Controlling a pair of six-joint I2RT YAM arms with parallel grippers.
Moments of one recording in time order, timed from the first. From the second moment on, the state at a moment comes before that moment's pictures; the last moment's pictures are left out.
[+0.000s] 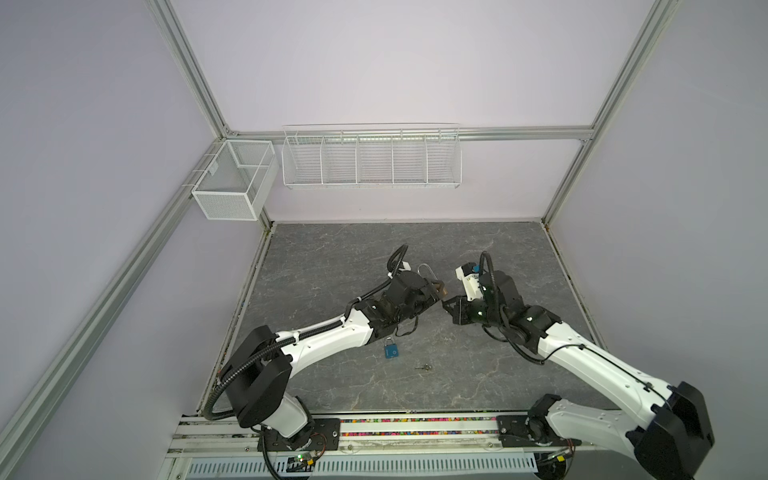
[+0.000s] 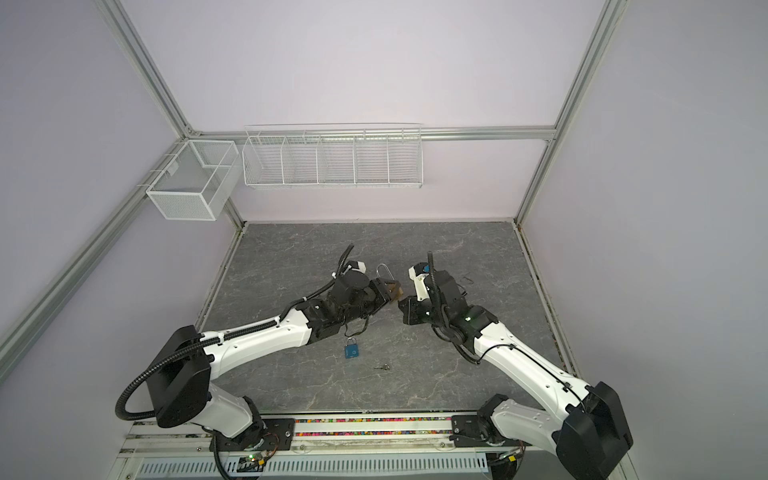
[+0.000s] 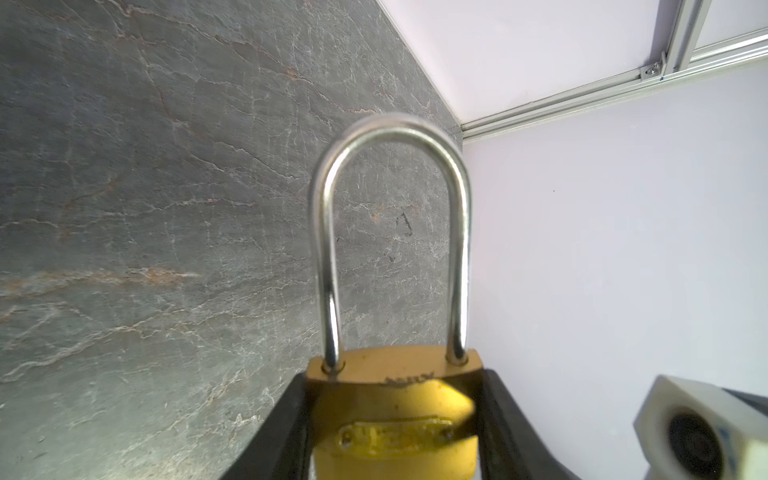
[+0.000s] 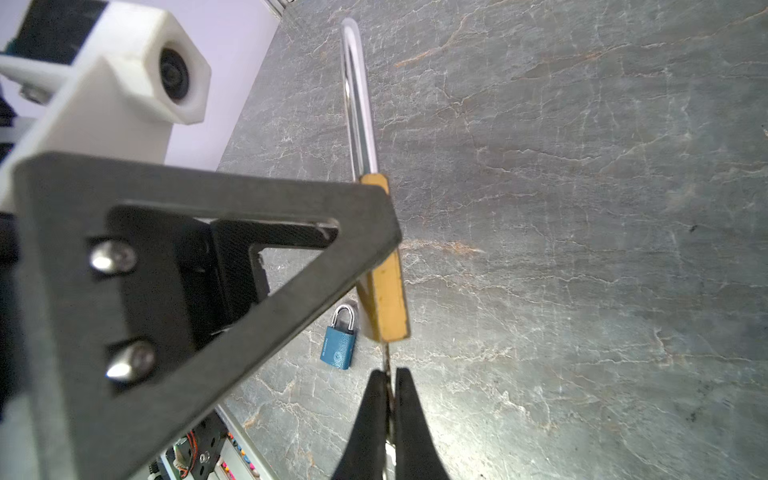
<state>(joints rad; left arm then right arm) -0.96 1.54 1.03 0.04 -0.08 -1.25 0.62 1.14 0.82 -0.35 -0.21 0.51</state>
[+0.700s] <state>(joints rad) -0.95 1.54 0.93 0.12 -0.04 -1.33 0.62 1.03 0.80 -0.33 -0.11 0.50</state>
